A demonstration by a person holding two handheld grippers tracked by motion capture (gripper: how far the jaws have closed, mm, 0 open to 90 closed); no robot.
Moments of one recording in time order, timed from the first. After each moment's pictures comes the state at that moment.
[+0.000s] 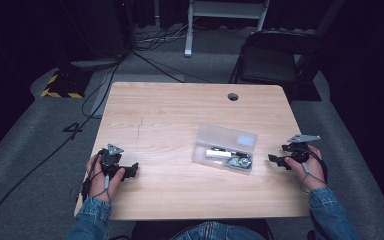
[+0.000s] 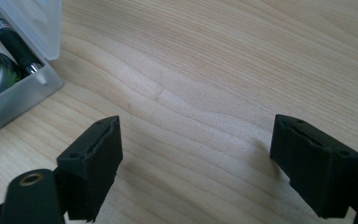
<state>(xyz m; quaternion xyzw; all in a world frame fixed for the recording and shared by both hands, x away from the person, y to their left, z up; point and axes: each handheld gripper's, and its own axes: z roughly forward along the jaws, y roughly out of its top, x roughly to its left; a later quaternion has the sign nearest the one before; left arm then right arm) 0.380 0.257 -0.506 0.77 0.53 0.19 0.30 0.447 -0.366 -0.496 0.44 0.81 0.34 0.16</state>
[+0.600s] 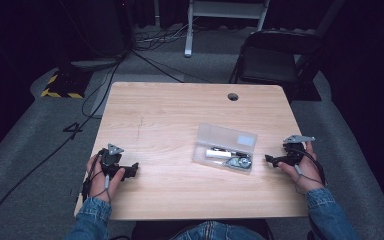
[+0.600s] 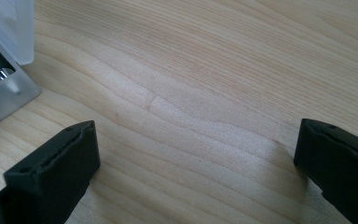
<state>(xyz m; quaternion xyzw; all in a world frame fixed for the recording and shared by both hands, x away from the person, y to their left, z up) 0.381 0.257 -0.506 0.77 0.53 0.19 0.30 0.451 -0.357 -0.505 0.45 0.81 0.34 0.19</state>
